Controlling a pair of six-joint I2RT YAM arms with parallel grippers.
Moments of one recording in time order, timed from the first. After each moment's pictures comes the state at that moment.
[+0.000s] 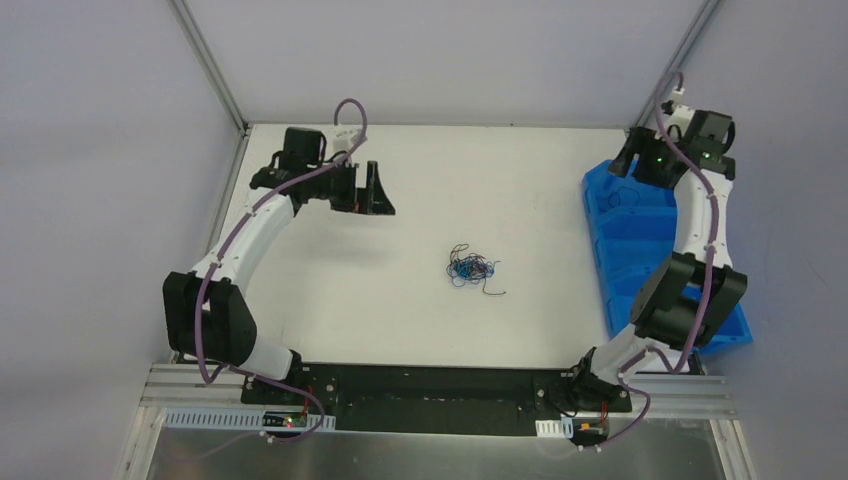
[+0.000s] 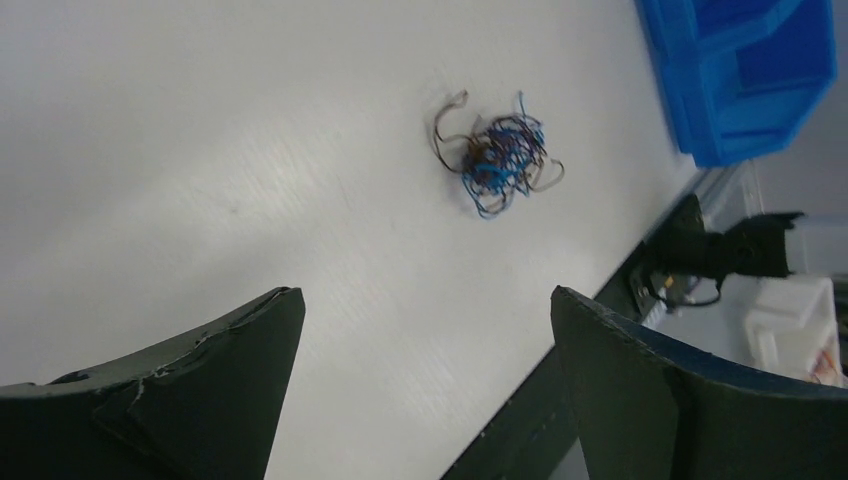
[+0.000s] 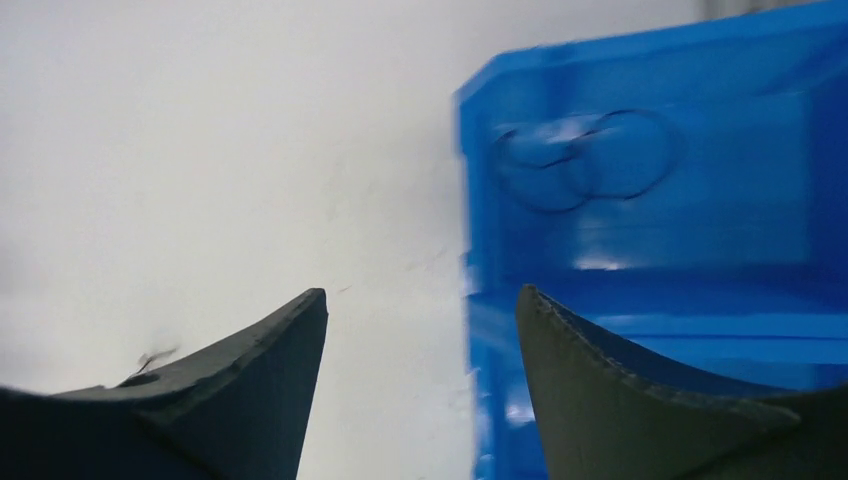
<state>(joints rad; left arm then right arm) -0.18 1.47 1.31 -0.59 0.64 -0.18 -0.39 1.70 1.63 -0.69 -0.39 -0.06</state>
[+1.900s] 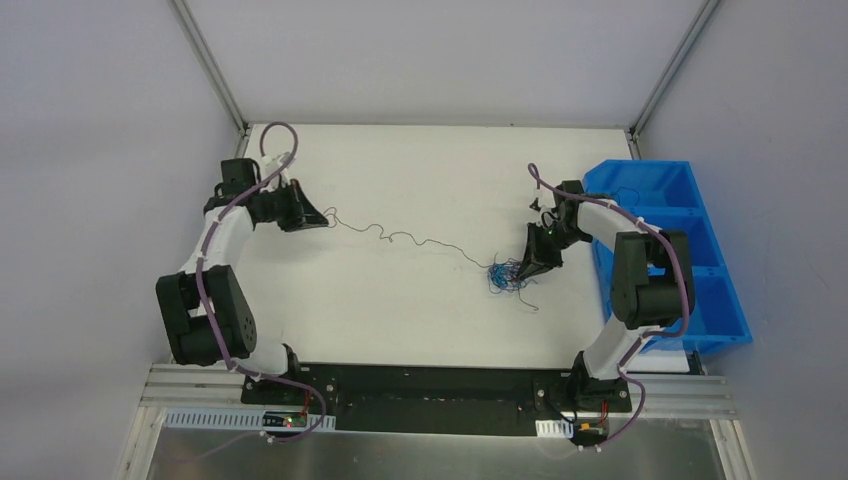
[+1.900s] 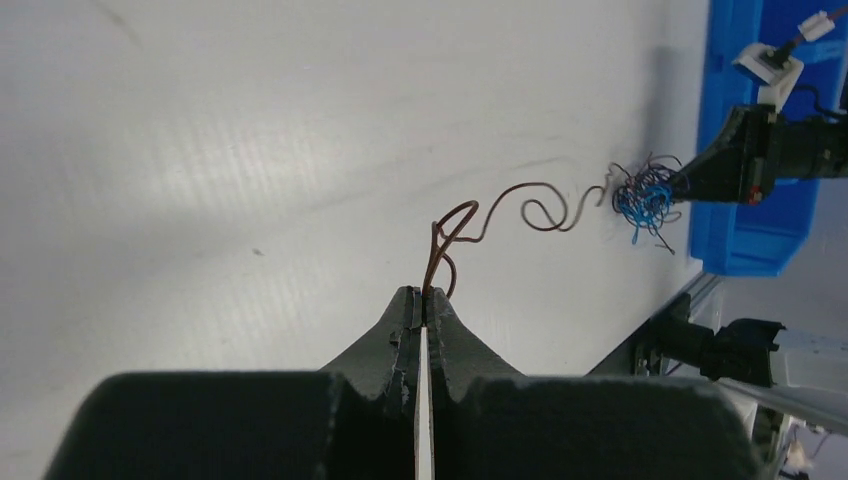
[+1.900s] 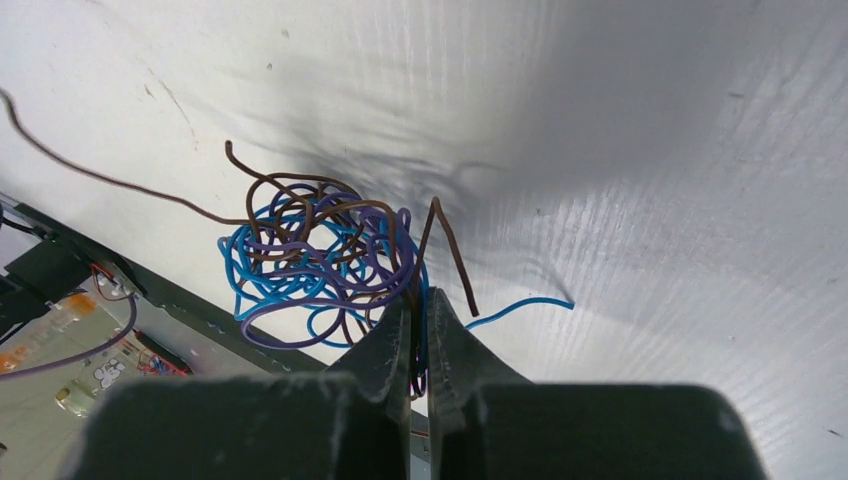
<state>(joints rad) 0.16 1.46 1.01 -0.47 0.78 -0.19 0.11 1.74 1.07 -0.82 -0.48 0.13</state>
